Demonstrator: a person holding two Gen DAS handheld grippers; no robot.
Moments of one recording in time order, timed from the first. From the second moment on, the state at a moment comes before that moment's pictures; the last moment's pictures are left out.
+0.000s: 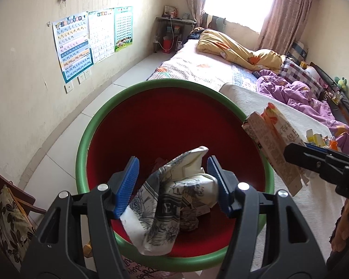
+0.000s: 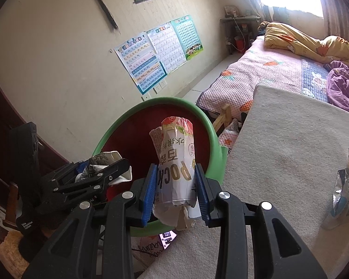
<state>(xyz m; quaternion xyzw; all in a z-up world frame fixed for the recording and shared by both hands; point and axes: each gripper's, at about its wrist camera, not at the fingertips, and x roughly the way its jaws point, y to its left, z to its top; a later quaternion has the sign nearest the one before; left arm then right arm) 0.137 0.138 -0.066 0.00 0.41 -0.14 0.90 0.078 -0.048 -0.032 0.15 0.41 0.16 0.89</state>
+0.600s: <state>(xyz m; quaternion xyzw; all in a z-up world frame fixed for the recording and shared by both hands) 0.153 0.138 -0.079 0.01 0.42 -0.15 0.90 0.098 -0.035 -0.031 0.14 0.40 0.17 0.89</state>
